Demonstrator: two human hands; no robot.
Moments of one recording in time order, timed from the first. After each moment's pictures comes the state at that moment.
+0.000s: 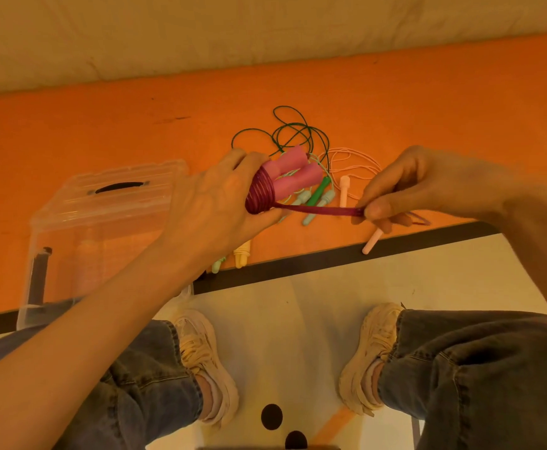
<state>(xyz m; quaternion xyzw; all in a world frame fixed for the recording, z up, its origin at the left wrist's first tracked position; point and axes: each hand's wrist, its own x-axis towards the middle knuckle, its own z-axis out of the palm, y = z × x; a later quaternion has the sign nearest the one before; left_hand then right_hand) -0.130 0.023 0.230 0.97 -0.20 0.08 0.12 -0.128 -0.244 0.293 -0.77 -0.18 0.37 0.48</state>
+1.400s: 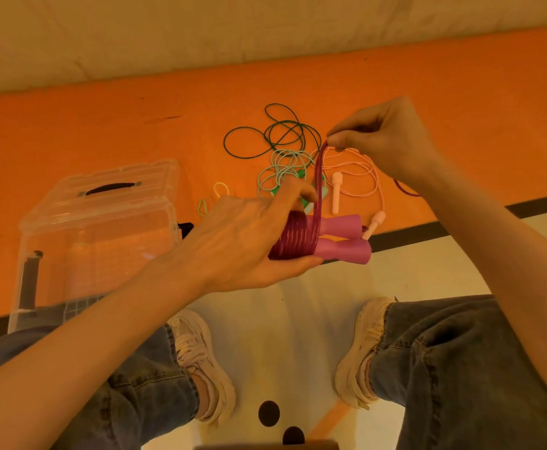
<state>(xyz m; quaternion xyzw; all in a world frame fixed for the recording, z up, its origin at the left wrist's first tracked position) -0.159 0.000 0.239 0.88 -0.41 0.04 0.22 -0.081 -0.231 0.249 -0.89 -0.07 -0.01 0.45</state>
